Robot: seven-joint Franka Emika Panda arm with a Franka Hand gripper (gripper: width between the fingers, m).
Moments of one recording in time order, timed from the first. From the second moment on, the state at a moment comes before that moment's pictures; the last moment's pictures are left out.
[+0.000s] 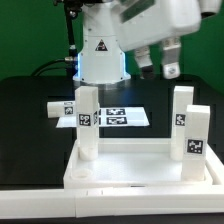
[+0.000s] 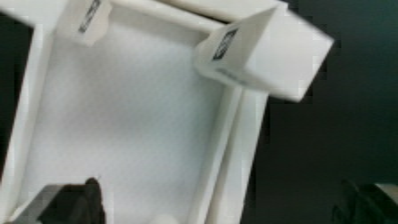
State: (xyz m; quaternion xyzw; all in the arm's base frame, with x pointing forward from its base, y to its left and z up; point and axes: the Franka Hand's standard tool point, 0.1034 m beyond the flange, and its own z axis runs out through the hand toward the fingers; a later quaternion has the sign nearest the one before) arm 0.584 0.024 0.163 -0.78 0.60 -0.02 0.16
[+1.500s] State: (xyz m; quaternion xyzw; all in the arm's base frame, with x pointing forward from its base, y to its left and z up) arm 0.477 -0.145 0.105 -0.82 0.55 0.01 0.18
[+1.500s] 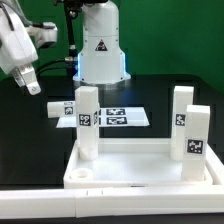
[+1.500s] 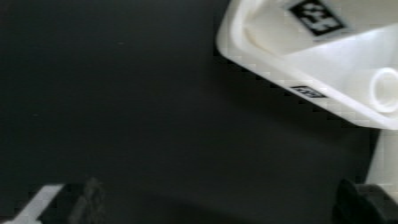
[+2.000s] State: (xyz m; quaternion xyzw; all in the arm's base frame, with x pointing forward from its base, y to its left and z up) arm 0.460 -0.149 0.090 -0.82 0.54 0.05 0.19
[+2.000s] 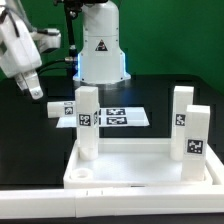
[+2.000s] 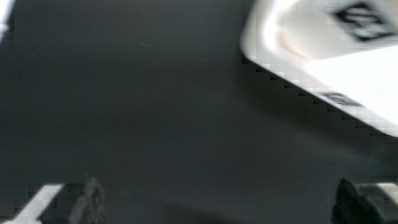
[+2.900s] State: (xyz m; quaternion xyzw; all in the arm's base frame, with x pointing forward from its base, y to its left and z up) arm 0.395 -0.165 0.068 -0.76 0.58 0.18 0.26
